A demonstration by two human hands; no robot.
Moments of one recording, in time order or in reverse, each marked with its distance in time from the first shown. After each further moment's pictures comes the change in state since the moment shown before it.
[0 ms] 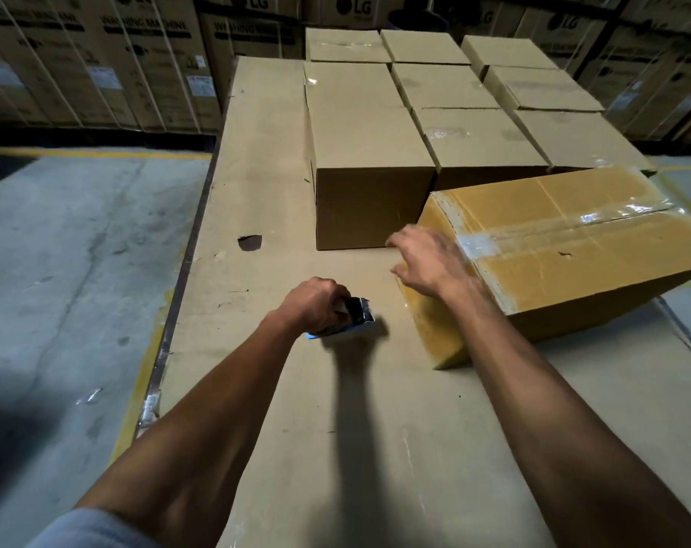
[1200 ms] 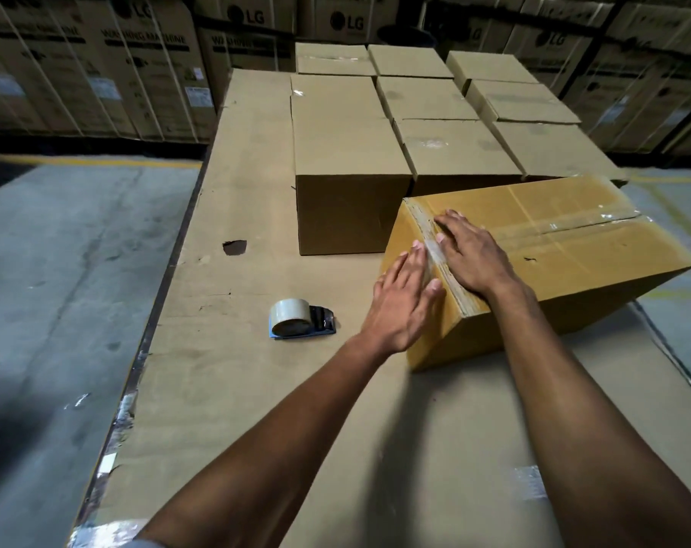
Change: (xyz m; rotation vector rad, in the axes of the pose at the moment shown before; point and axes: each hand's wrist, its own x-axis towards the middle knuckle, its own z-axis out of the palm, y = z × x) left_hand 0.018 0.188 0.019 -0.507 0.306 0.141; right_hand -0.036 0.114 -0.003 0.408 0.063 0.219
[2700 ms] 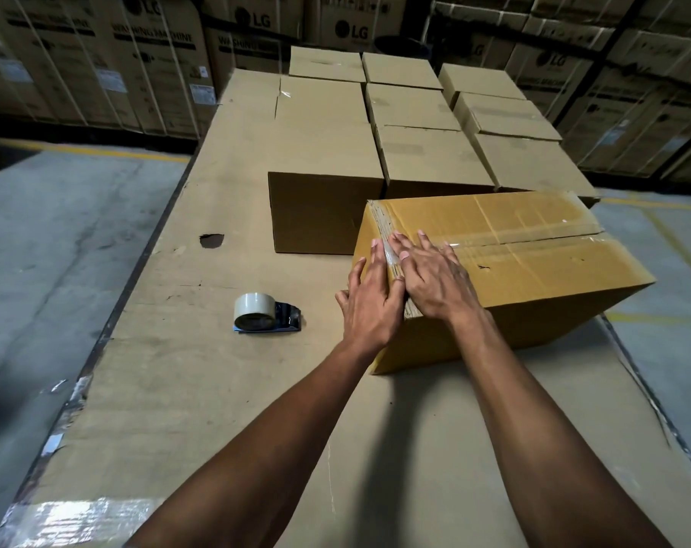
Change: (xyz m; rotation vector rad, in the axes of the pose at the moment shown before) left_hand 0.014 0.050 0.037 -0.118 0.274 -0.320; right_hand -0.031 0.021 -0.001 -0.115 -0.103 -0.196
